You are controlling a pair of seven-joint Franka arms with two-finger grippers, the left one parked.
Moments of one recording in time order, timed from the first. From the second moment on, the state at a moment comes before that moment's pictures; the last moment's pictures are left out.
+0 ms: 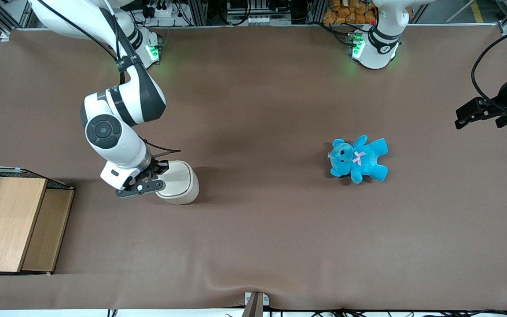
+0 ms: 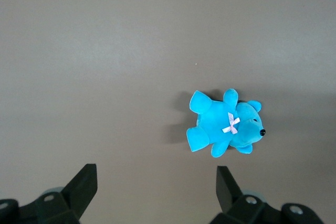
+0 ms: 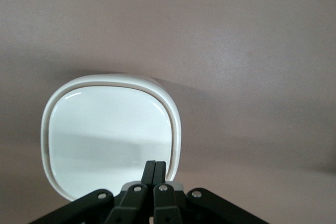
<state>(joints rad) 0.33 0.38 0.02 -1.75 -0.07 2.10 0.16</state>
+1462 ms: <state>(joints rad) 0.33 0.43 0.01 -1.78 -0.08 2.18 0.16</state>
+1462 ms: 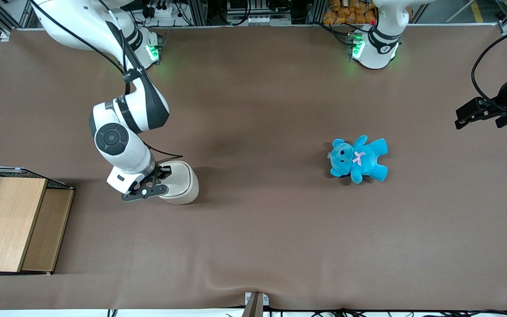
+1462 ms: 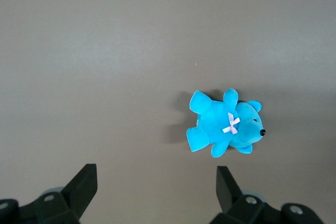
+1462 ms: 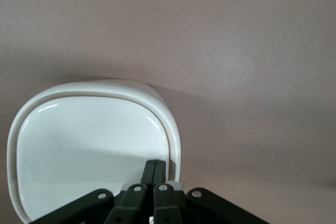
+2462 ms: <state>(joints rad) 0.21 0.15 -0.06 -1.60 -0.02 1.75 0.11</state>
